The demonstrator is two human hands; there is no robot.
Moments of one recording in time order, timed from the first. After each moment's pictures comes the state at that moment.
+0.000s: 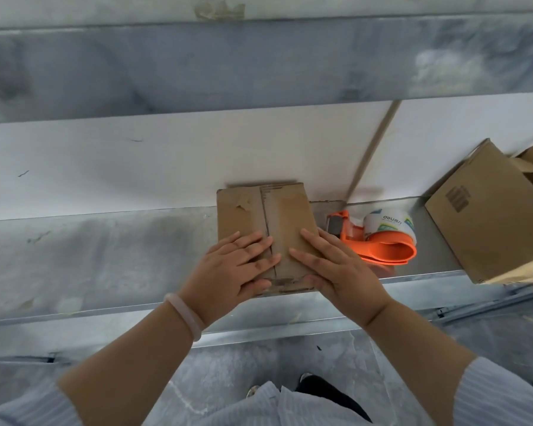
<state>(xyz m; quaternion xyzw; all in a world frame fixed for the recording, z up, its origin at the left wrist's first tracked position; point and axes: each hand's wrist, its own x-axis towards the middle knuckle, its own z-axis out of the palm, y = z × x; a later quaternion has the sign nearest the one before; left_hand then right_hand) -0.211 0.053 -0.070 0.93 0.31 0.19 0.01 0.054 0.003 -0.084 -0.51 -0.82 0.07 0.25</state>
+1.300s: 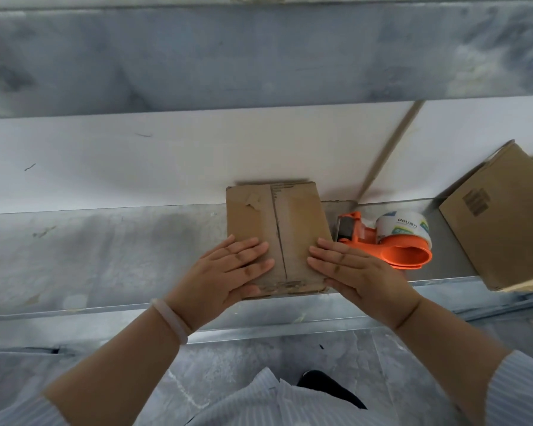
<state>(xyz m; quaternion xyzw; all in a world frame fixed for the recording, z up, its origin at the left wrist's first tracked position) -0.242 0.054 -0.075 0.94 0.28 0.19 0.03 0.070 0.013 -0.074 -0.40 -0.88 0.06 0.24</state>
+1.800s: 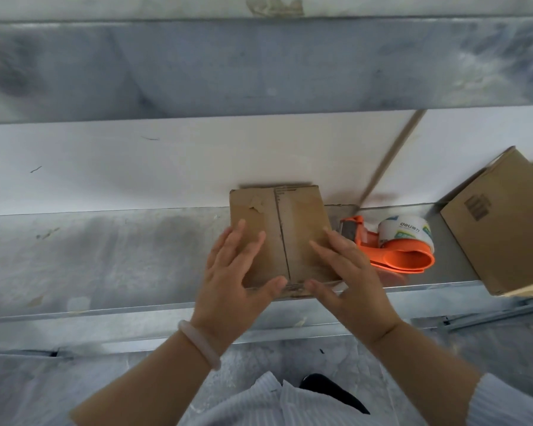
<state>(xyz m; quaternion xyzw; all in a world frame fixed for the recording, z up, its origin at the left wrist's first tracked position) -0.203 0.019 -0.059 0.76 0.54 0.29 0.20 0.024 -0.007 -0.067 -0.59 -0.72 0.16 0.33</state>
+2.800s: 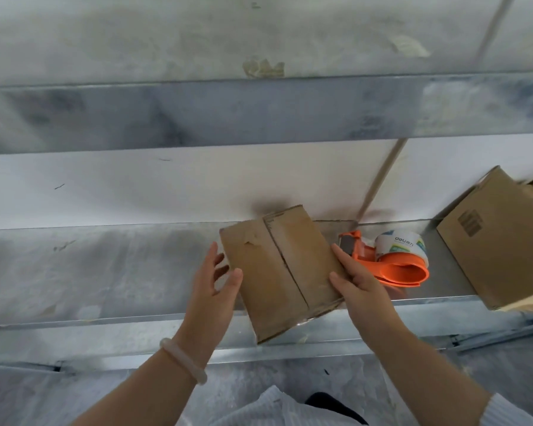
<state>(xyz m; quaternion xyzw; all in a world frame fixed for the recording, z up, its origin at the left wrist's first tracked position) -0.215 0.013 -0.045 0.47 0.60 0.42 0.49 0.023 -0.009 -0.041 -0.63 -0.41 0.49 0.44</state>
